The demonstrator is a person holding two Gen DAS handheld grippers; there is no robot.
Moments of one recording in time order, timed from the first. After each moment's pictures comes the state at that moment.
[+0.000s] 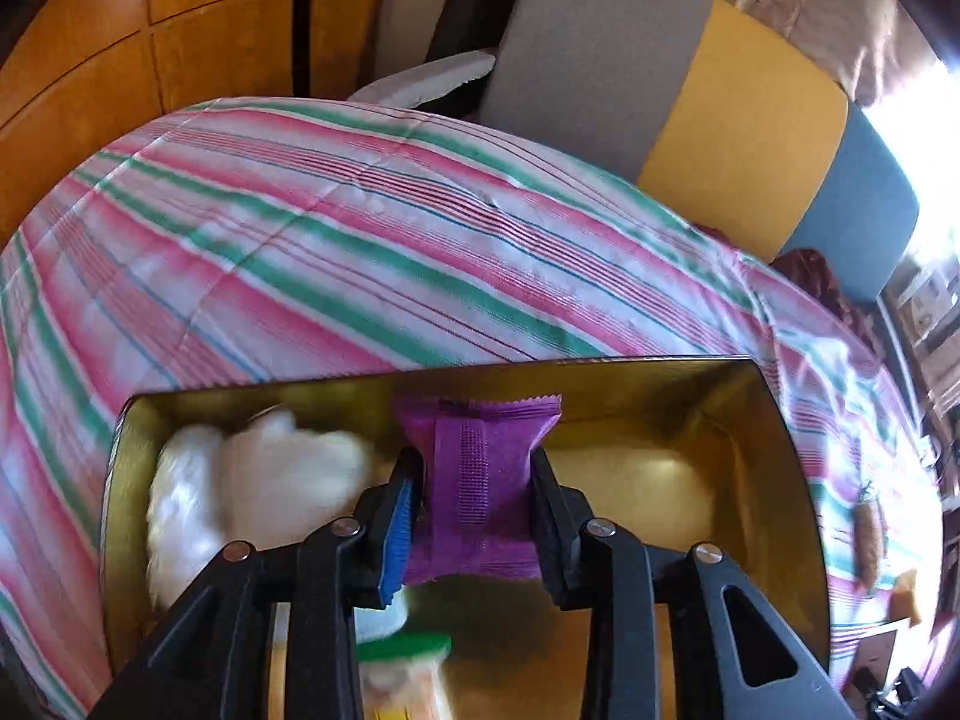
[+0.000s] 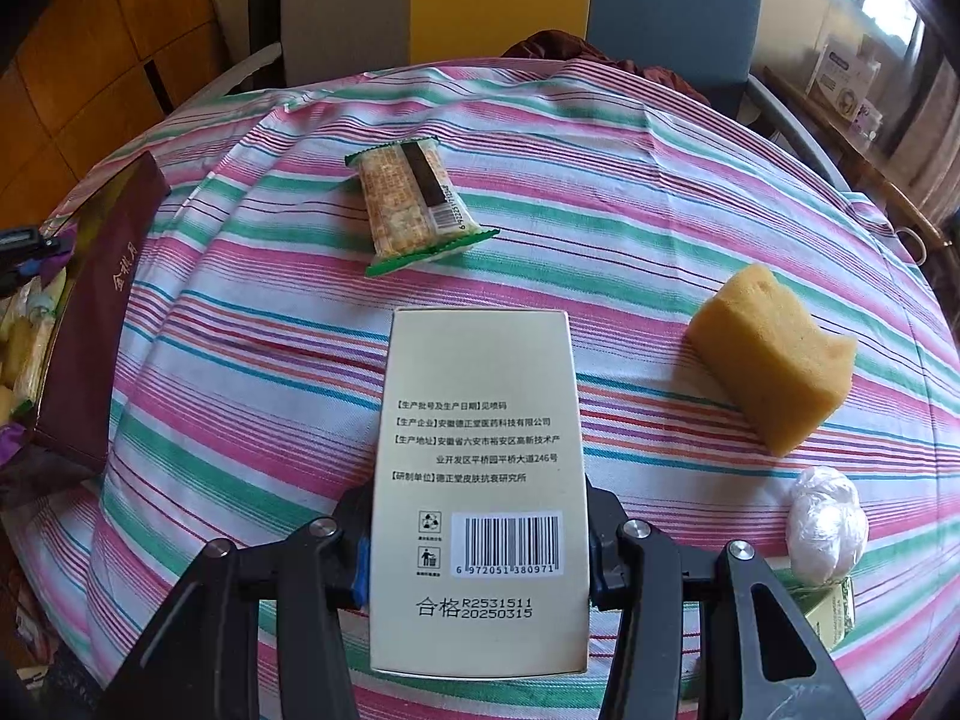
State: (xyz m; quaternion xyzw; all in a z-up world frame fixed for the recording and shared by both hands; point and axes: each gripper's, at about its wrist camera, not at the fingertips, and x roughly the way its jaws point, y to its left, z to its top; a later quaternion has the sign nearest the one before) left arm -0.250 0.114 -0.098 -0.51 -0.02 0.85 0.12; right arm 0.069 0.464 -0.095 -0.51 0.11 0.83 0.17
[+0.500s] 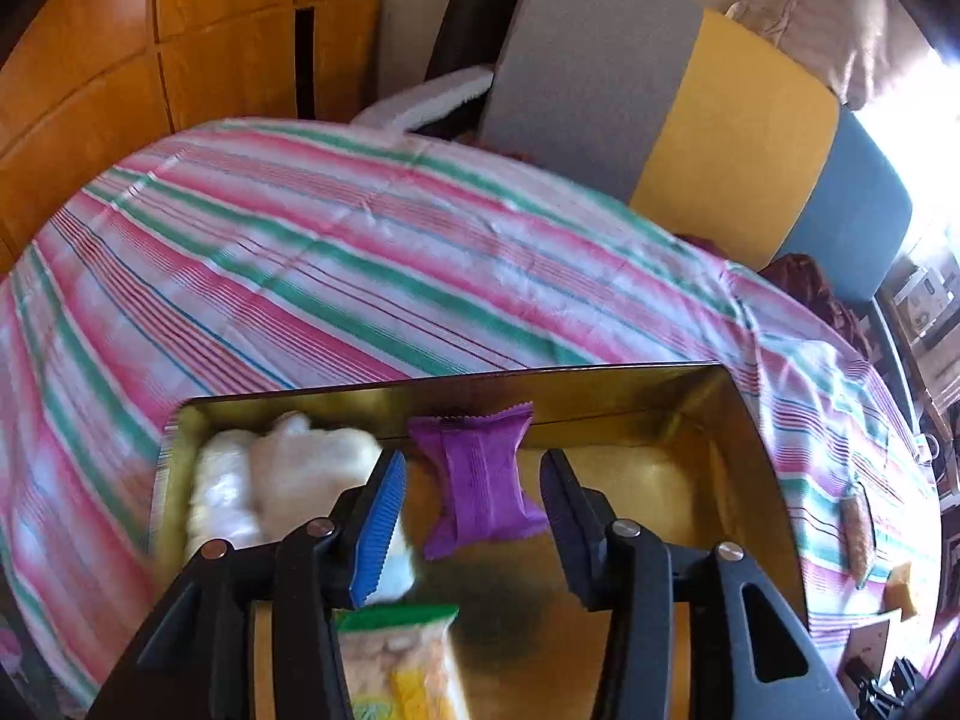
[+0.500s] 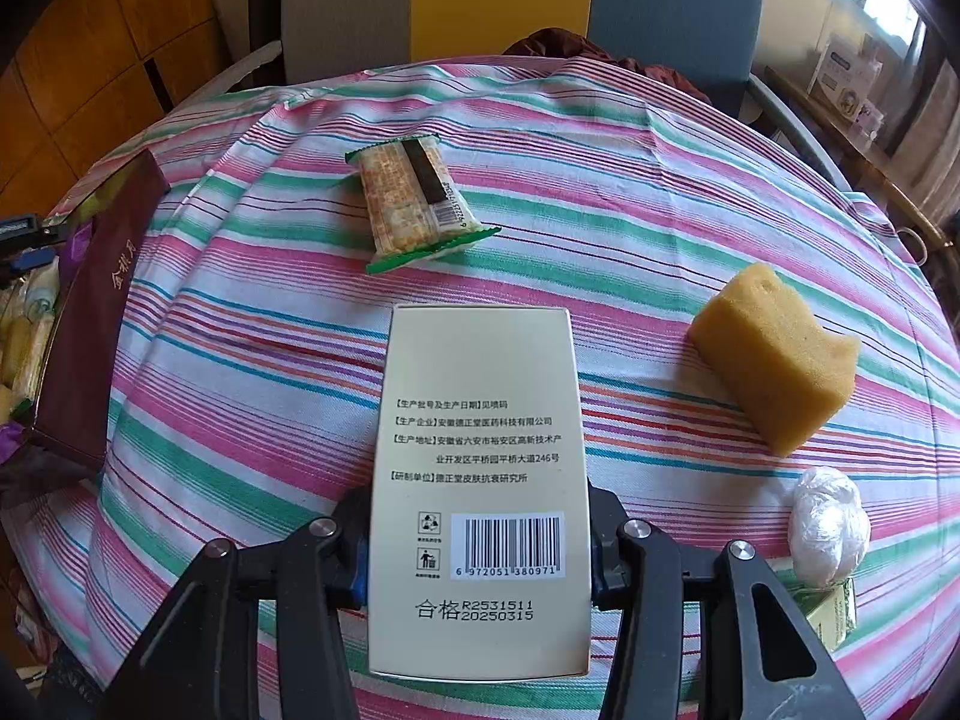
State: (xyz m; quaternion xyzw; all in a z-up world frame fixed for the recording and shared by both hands) left arm -0.226 0.100 -0.061 -0.48 -0.02 0.87 0.12; right arm 0.067 0.464 -0.097 -0.52 0.10 0.83 0.17
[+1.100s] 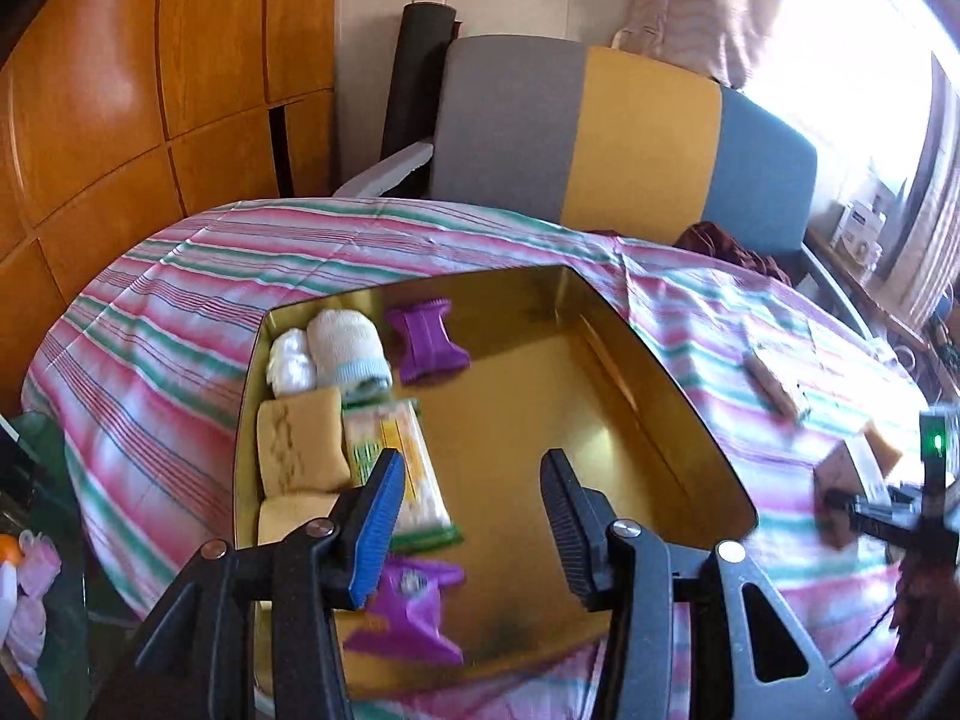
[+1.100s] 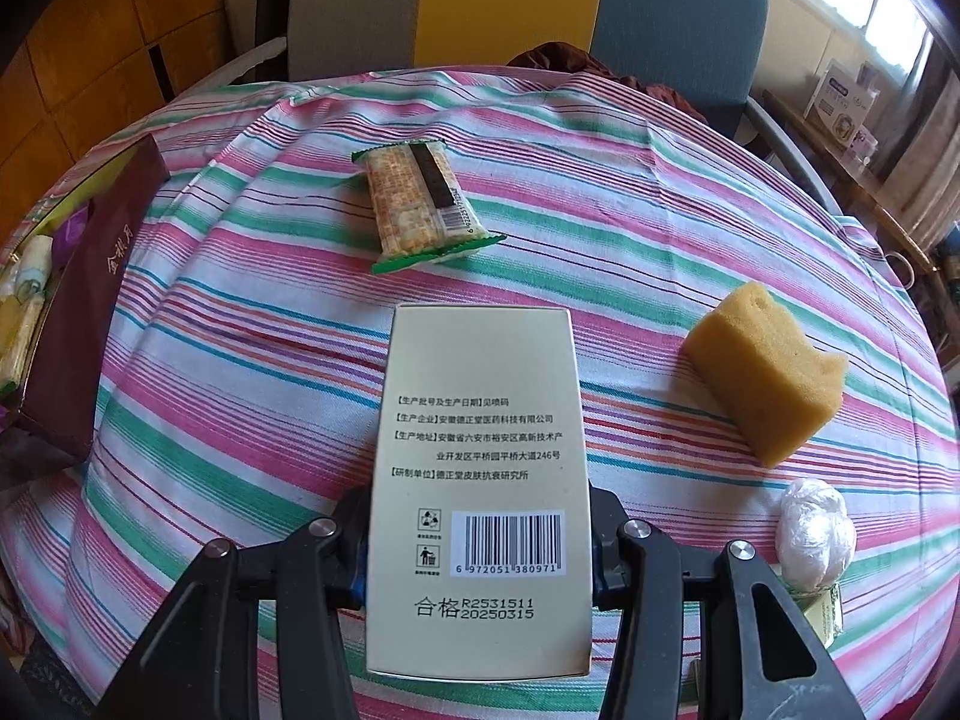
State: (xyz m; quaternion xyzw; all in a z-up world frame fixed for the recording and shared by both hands) left arm -0.048 0.086 -0.021 -0.39 0.04 0.90 0.17; right arm 0.065 0.456 -0.096 -0.51 0.08 0.84 0.18
